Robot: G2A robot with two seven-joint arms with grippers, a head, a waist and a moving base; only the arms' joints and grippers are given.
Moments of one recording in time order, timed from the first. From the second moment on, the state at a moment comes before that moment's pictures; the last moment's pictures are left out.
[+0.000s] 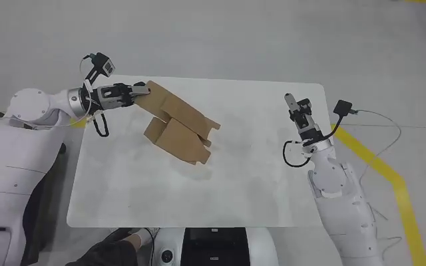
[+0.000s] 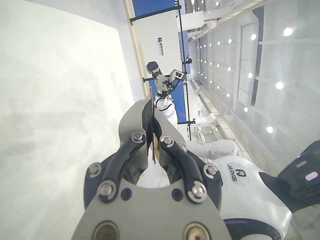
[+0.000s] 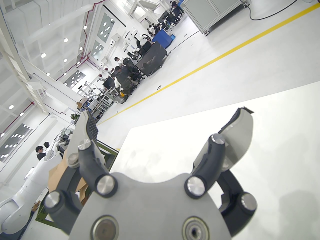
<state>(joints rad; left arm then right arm) 0.91 -0.67 -1.22 -1.36 -0.70 -0.19 -1.15 -1.35 -1.27 1.38 -1.62 -0.38 -0.35 0.04</state>
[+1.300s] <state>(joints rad) 0.91 -0.67 -1.22 -1.36 -0.70 -0.19 -1.15 -1.37 -1.27 1.16 -1.62 0.33 -0.40 0.82</state>
